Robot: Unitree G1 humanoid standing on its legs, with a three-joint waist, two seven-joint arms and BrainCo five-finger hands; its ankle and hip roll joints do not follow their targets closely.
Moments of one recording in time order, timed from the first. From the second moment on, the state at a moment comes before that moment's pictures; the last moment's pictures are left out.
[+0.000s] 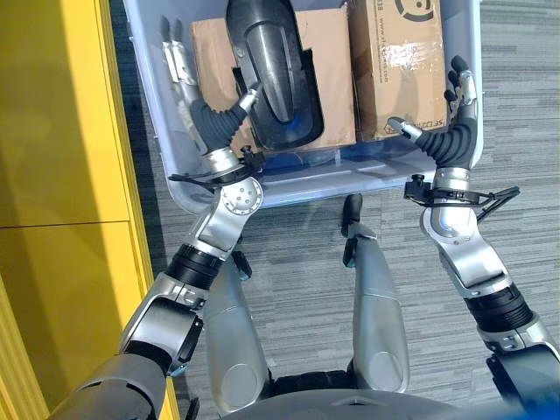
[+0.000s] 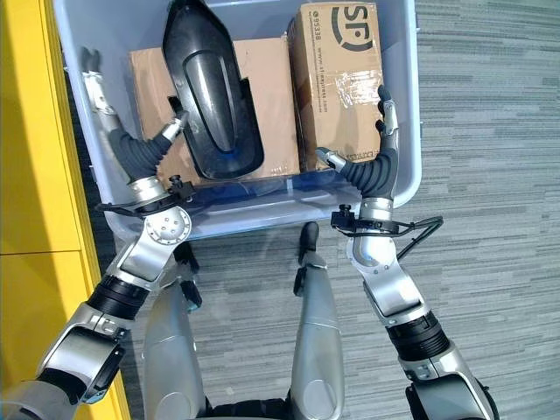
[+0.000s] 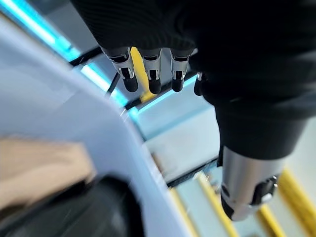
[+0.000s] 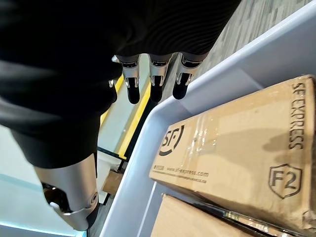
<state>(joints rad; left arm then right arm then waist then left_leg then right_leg) -0.66 0.35 -0.34 0.20 0.18 -0.09 0.96 -0.42 -0.47 0.25 -0.18 0.06 0.01 -0.63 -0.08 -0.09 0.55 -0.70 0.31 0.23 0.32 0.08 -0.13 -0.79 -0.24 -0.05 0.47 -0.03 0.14</state>
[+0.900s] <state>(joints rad) -0.77 0.23 -0.33 0.52 -0.05 0.10 1.36 -0.47 -0.47 0.31 -0.07 0.10 0.01 -0.66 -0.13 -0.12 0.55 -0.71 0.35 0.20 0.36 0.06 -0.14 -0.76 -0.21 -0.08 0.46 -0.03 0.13</state>
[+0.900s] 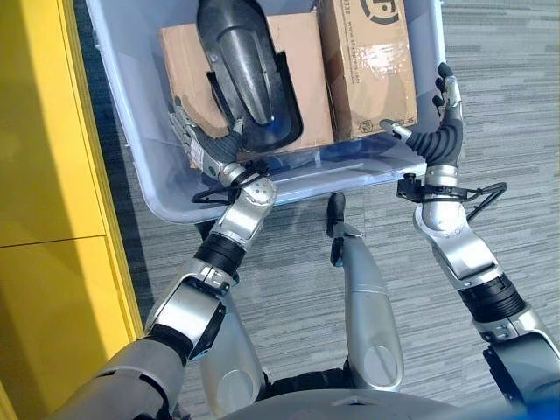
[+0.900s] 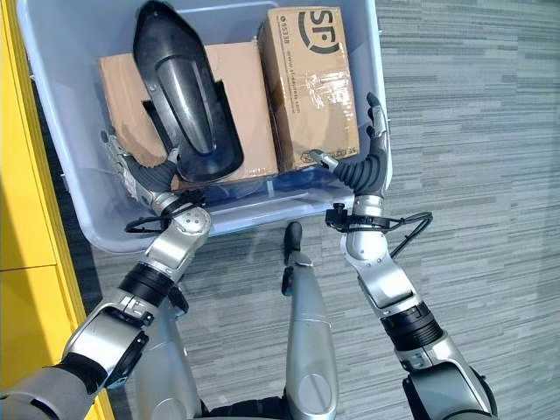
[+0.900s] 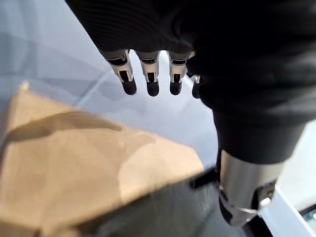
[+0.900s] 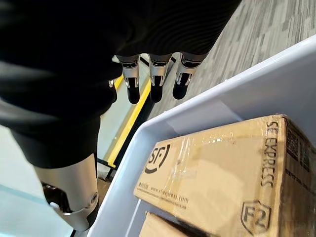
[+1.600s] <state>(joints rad) -0.84 0.22 -0.37 0.60 -0.11 0.11 1.14 -0.48 -0.47 0.33 -0.05 0.12 0.01 -0.68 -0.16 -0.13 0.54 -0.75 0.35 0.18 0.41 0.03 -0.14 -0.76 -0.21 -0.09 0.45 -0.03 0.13</state>
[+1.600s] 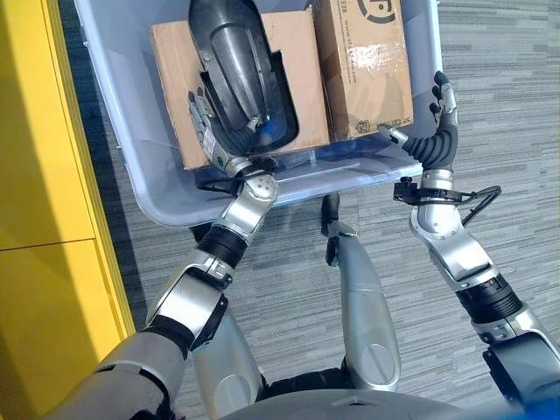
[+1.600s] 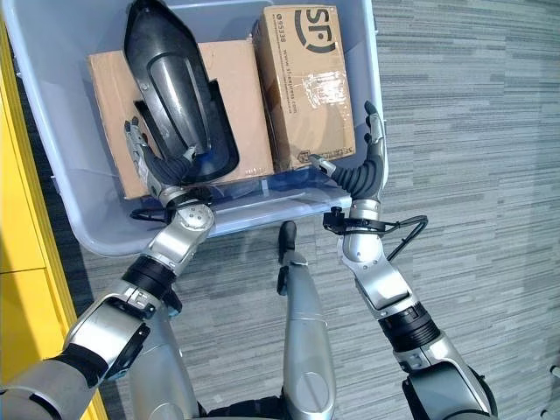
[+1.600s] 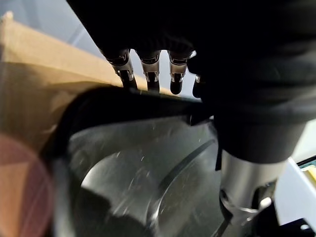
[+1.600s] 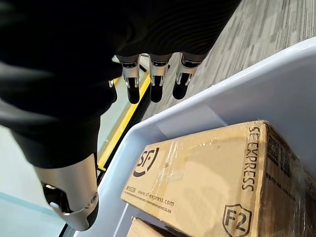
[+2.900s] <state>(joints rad) -1.04 0.25 -0.42 0.65 -0.24 0.35 1.24 -0.54 -0.47 0.32 -0.02 0.21 0.04 -0.67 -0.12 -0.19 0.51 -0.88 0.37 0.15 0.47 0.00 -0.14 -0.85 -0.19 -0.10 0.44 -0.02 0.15</state>
